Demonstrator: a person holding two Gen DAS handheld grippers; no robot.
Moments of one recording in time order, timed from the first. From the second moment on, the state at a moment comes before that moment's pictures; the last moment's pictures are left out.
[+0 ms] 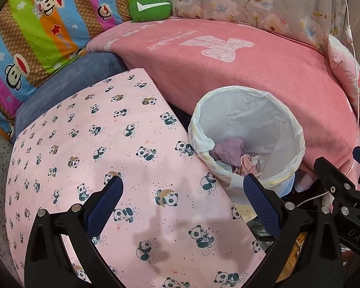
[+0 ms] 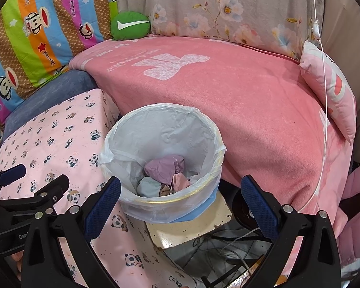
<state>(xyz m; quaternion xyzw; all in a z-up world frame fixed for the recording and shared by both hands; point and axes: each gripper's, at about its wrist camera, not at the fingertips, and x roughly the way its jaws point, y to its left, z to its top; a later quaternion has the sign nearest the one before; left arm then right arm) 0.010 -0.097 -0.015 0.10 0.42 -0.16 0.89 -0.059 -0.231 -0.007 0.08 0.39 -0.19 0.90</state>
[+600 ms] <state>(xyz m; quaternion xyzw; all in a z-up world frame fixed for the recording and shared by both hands) 0.009 -0.097 -0.016 0.10 0.42 -0.16 0.89 -0.058 -0.232 -0.007 0.08 0.39 -0.19 0.90</state>
